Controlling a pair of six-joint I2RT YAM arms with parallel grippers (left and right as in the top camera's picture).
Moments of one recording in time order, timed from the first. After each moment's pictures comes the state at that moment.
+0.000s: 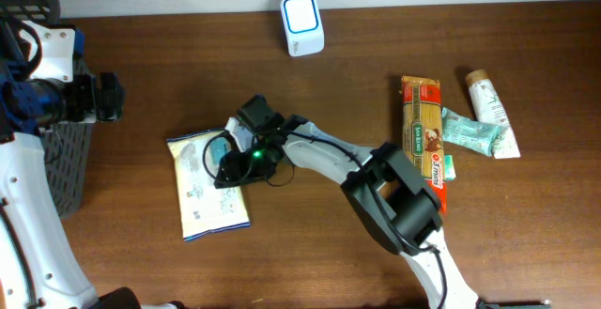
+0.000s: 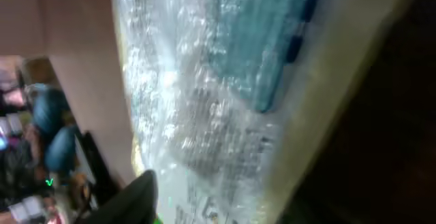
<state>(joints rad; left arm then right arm) 0.35 1.57 1.90 -1.30 0.20 0.30 0.75 2.33 1.65 -0.46 -0.75 0.45</state>
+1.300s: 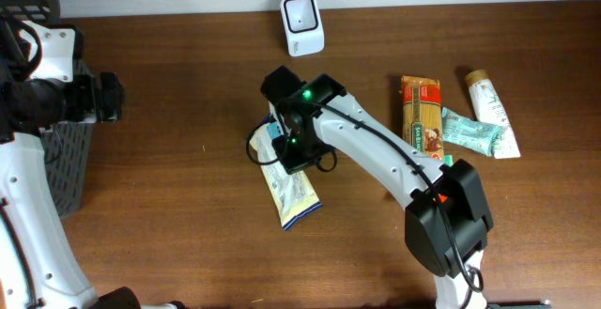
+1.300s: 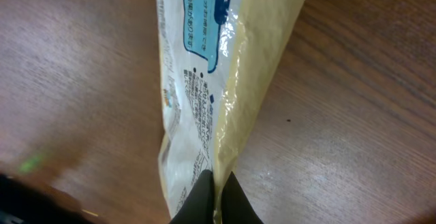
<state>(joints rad) 0.35 1.57 1.90 -1.30 0.20 0.30 0.68 2.07 1.80 -1.23 -0.17 0.22</state>
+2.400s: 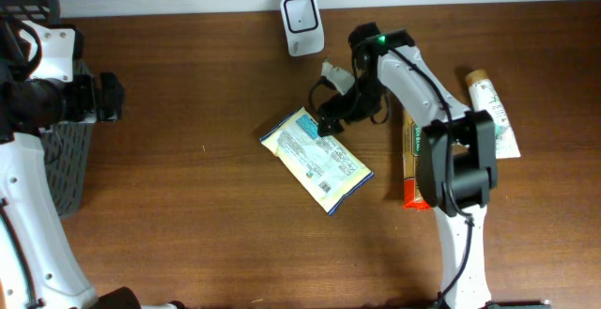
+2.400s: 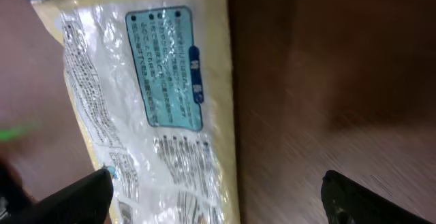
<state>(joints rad) 0.35 1.57 1.90 -1.30 0.20 0.30 0.26 2.36 1.99 -1.24 -0.50 -0.39</state>
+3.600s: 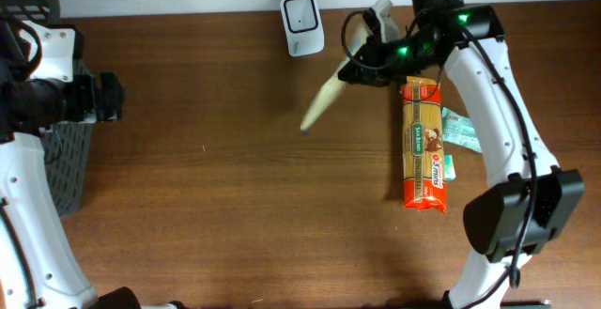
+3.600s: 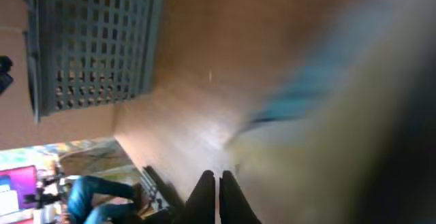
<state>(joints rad) 0.35 1.57 1.90 -1.30 0.20 0.30 0.15 1.97 1.99 -1.20 -0.83 0.18</state>
